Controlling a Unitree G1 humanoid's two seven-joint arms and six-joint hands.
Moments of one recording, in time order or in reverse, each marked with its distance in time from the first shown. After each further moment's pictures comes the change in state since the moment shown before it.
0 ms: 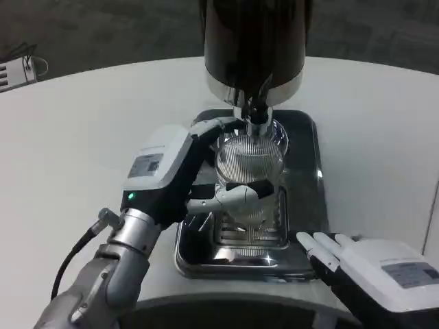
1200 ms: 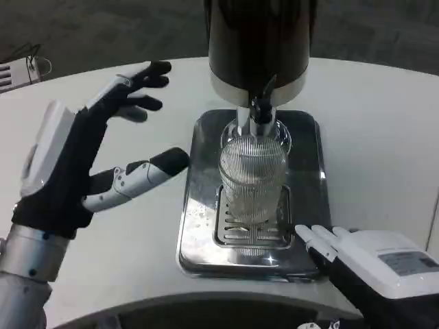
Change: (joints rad) left arm 0.415 0.115 0.324 -0.737 -0.502 -0.022 -0.364; right arm -0.064 -0.046 0.010 0.047 0.026 0.043 -0.003
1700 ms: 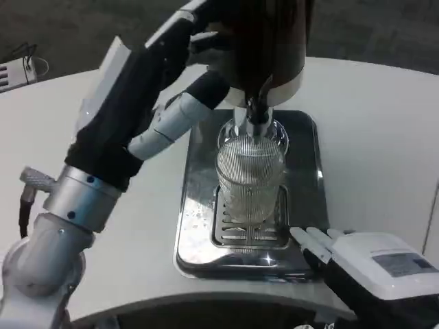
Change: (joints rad) left arm -0.176 -0.098 -0.063 -0.151 -0.206 0.248 -0.250; right arm -0.005 0.000 0.025 0.000 -0.014 0.015 0.003
